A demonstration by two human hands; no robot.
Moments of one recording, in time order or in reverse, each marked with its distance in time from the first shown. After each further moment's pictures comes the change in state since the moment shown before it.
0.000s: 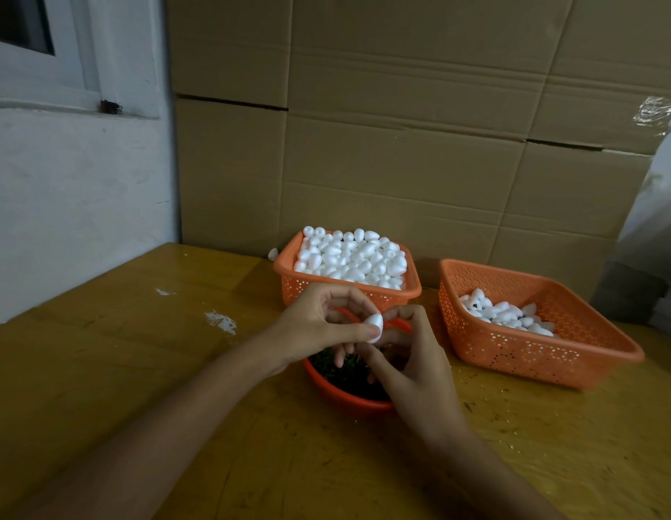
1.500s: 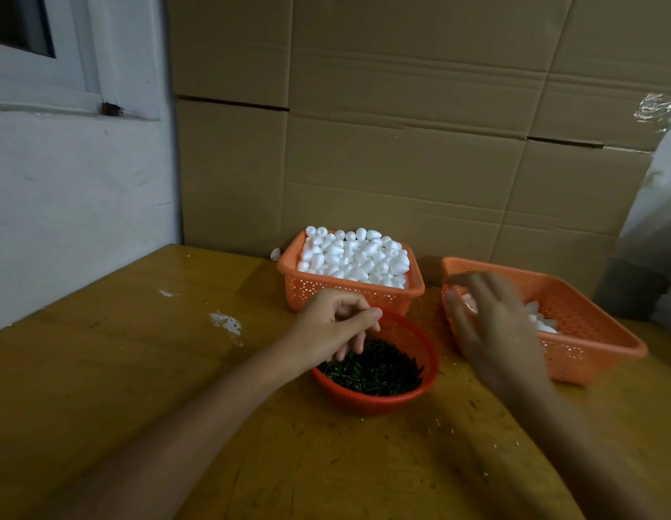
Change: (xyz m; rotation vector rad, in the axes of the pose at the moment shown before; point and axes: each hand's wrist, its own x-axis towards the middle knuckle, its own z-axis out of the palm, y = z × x) left_hand 0.001 -0.006 0.009 0.200 0.098 -0.011; right_hand 0.032 0.002 -0.077 -0.698 0.109 0.002
